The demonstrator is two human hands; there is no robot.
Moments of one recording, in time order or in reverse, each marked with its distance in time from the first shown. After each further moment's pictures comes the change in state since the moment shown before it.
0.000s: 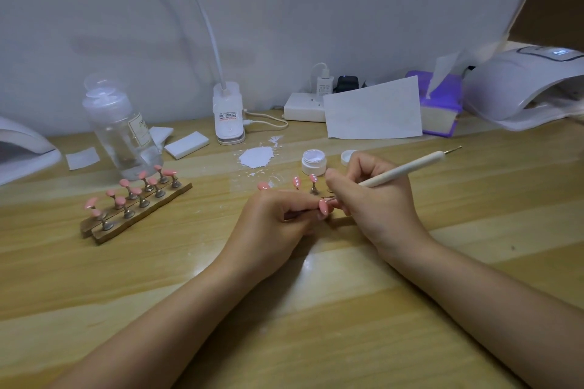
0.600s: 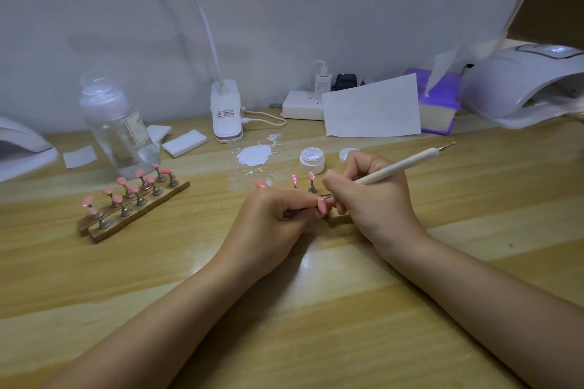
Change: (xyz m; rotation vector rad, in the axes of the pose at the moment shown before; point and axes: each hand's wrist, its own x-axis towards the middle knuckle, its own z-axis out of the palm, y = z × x) left_hand 0.000 0.004 0.001 0.073 0.011 0.041; right_hand 0.000 -0.001 0.000 -0.011 -0.025 0.012
